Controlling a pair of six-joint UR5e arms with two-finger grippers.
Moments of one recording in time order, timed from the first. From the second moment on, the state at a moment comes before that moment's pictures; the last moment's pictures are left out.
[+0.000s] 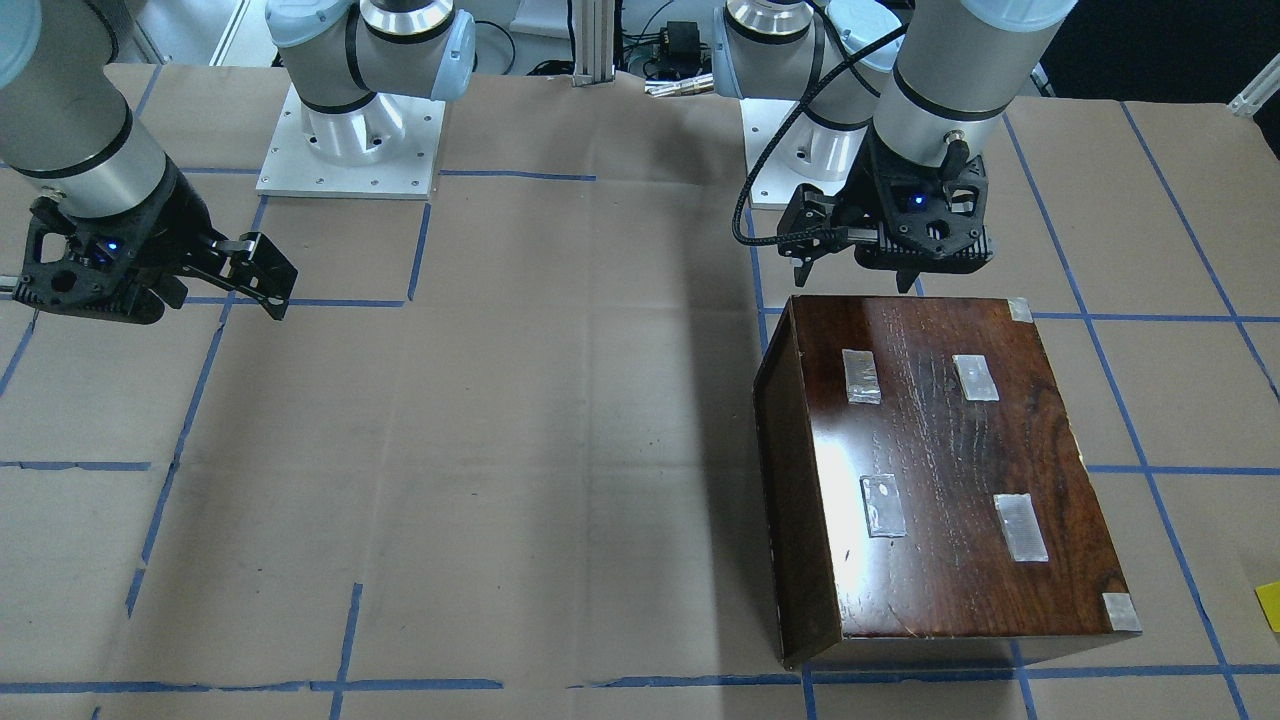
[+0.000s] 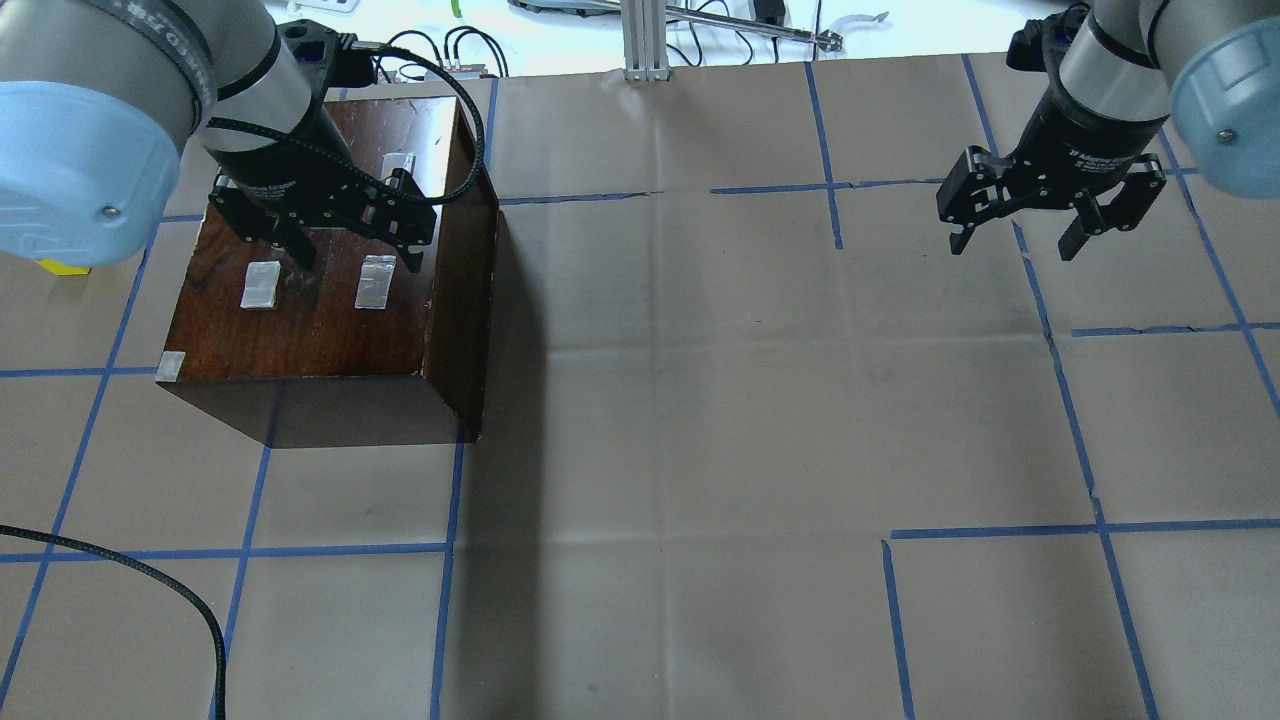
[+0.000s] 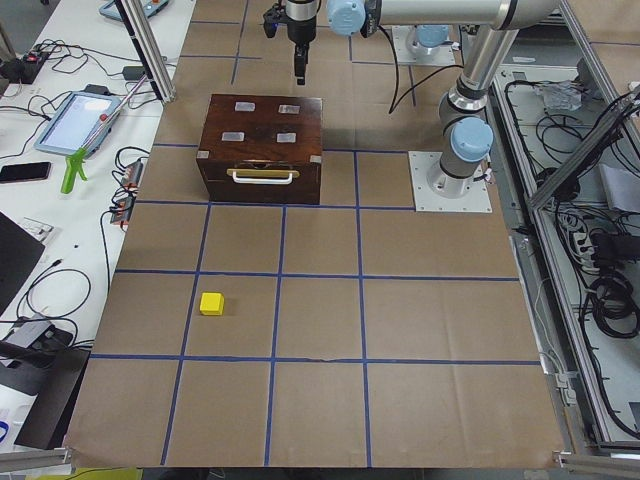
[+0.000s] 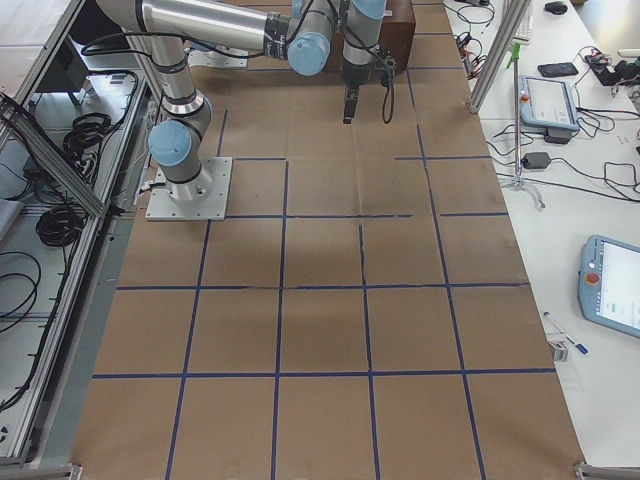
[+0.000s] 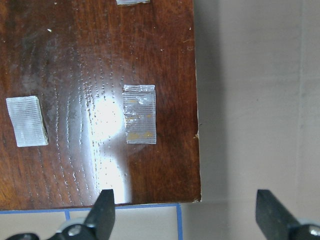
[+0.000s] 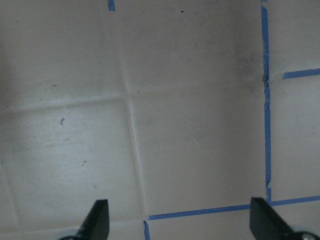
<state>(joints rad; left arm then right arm) -1.59 -1.59 -1.60 -1.52 1.59 0.05 1.43 -1.52 1.65 -1.63 -1.57 -0.03</state>
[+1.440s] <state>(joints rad) -1.47 -1.61 -1.57 -1.51 1.56 0.12 1.43 -1.52 1.65 -1.63 -1.57 -0.03</state>
